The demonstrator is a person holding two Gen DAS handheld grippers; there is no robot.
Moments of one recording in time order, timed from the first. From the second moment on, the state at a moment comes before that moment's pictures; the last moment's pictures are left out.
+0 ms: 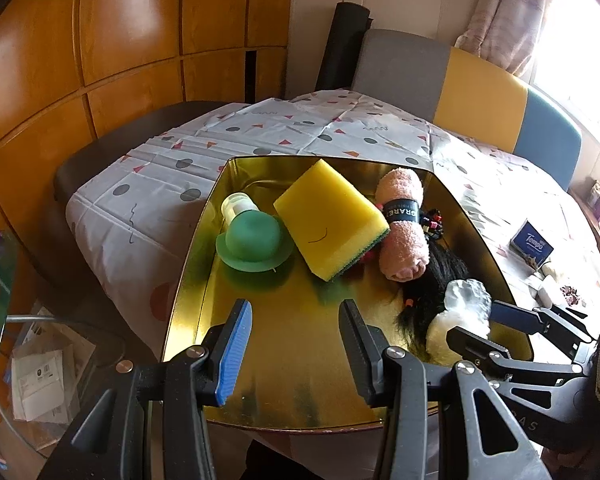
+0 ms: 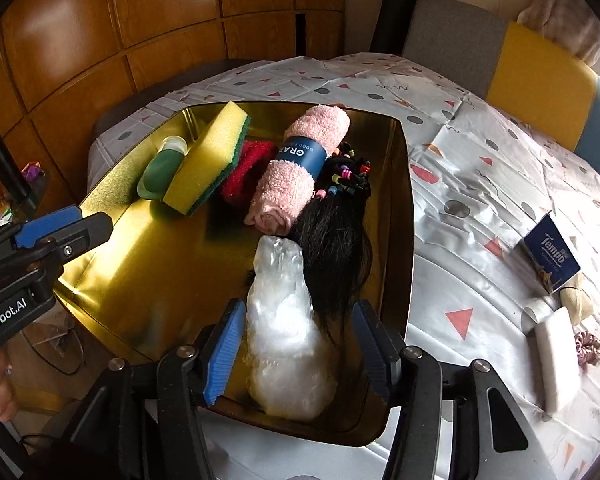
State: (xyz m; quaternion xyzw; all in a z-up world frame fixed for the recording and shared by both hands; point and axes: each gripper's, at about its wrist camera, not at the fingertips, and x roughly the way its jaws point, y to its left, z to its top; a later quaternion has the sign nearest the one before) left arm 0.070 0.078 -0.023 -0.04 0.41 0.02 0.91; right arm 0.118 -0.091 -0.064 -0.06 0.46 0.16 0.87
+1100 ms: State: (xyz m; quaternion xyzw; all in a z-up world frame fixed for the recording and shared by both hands) left arm 0.065 0.047 0.002 0.00 0.38 -0.01 0.93; right arm 0.099 -0.168 -0.015 -0.02 0.40 0.11 0.91
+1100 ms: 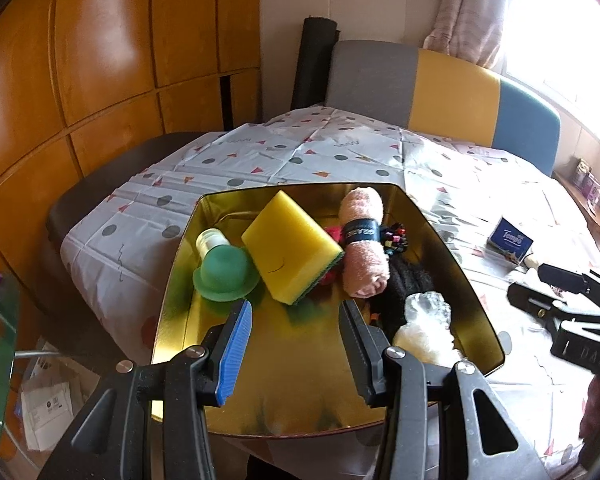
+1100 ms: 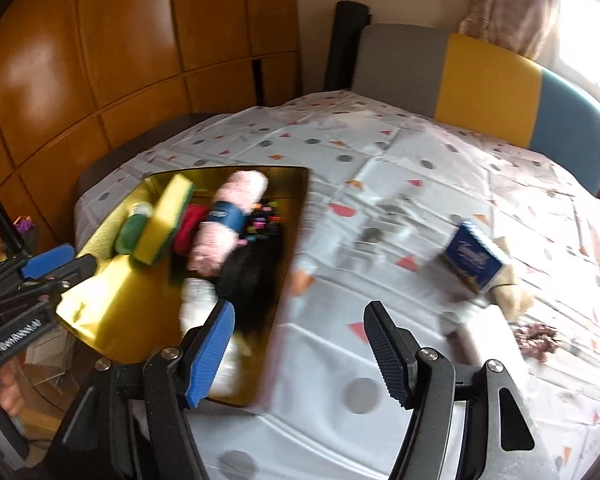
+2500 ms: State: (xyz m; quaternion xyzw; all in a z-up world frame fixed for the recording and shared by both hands) left arm 0.233 -0.238 -0.017 -0.08 0.53 -0.19 0.82; right arm 0.068 -0.444 -0.047 0.22 0.40 -0.18 0.87
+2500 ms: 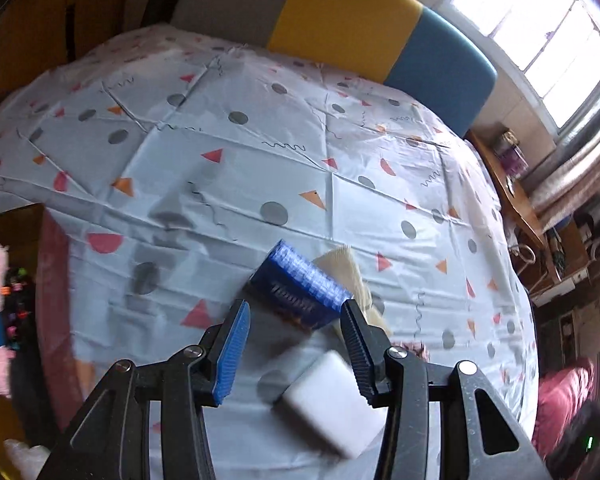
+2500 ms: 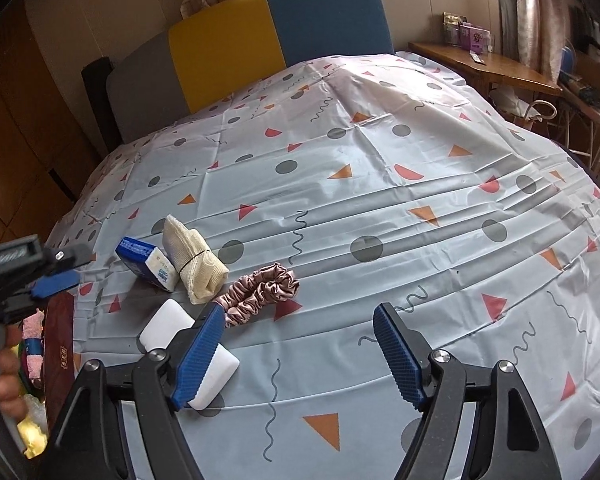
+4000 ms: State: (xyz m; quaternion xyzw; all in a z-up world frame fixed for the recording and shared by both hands) left arm 0.240 -0.281 -0.078 0.19 0.49 -0.24 0.81; right arm 0.074 -0.443 -0.056 0.22 0.43 -0.17 0.86
